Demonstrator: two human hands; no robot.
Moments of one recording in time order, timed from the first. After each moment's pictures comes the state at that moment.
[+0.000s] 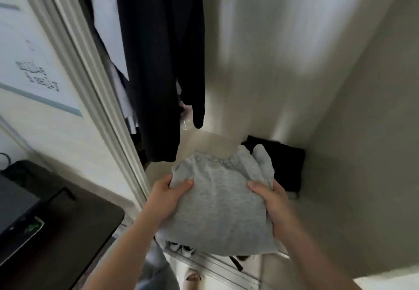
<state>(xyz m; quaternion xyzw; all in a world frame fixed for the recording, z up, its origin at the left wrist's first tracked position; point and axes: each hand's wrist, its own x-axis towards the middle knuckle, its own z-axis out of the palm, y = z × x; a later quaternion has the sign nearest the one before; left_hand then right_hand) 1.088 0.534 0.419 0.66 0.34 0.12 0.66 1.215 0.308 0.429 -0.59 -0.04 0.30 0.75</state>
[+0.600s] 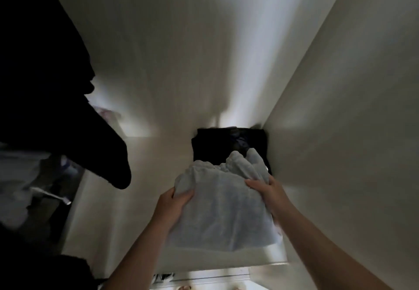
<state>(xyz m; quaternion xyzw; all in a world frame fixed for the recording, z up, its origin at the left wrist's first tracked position) 1.355 0.582 0.288 0.67 0.29 -0.14 0.67 1.409 0.326 0.334 -0.66 0.18 0.20 0.70</state>
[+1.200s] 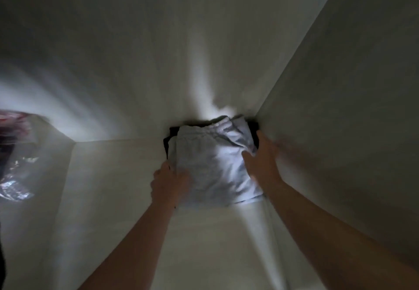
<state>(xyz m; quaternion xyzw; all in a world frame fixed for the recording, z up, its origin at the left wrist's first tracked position) 1.521 0.528 0.204 0.82 0.30 -0.17 0.45 1.572 0.308 0.249 -0.92 0.12 0.08 0.36</state>
